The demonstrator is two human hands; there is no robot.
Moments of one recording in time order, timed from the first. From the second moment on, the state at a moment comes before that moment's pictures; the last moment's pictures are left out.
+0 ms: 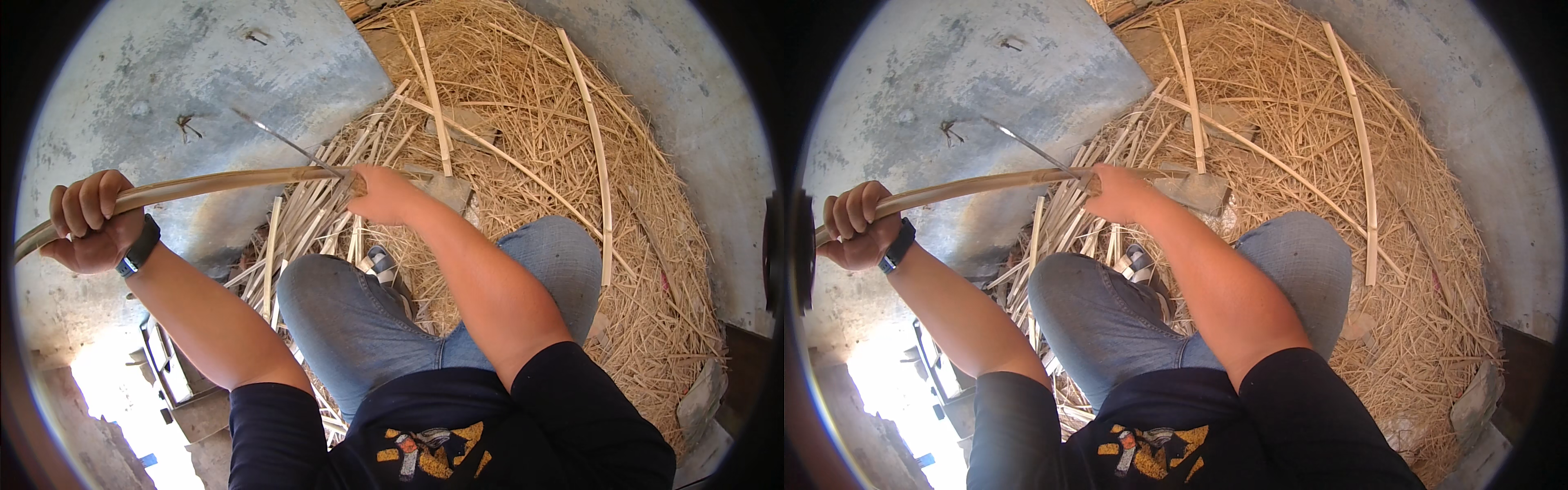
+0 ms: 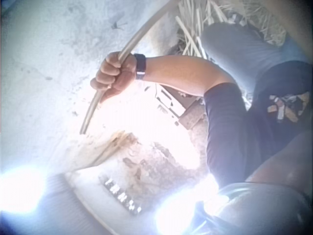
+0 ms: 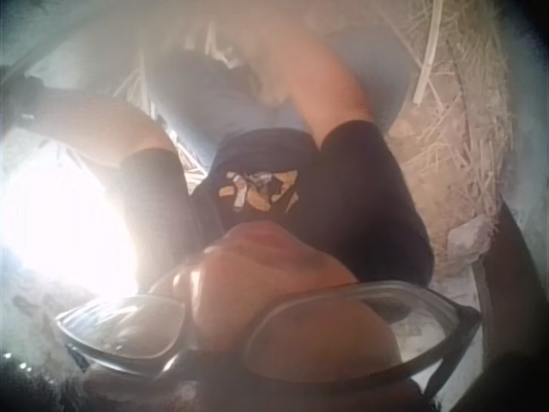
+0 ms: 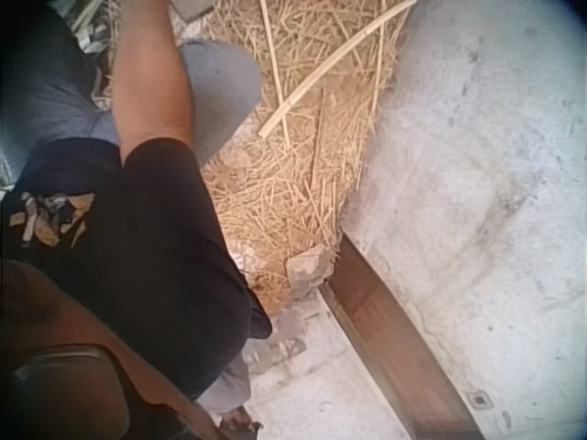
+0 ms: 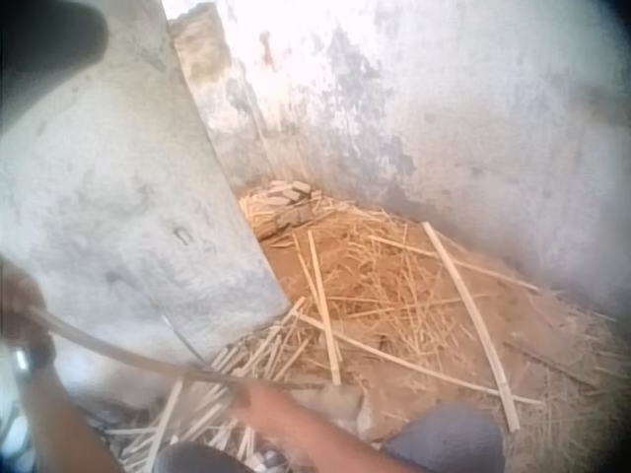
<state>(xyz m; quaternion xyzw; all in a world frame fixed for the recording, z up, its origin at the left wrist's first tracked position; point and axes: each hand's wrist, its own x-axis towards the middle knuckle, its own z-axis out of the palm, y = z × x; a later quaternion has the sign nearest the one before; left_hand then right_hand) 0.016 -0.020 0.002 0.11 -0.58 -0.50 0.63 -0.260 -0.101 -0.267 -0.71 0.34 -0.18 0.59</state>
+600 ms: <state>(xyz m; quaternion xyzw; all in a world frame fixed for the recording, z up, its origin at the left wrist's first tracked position) 0.034 -0.020 0.004 0.16 -0.57 -0.46 0.66 -0.257 -0.078 -0.275 -0.64 0.43 -0.17 0.61</state>
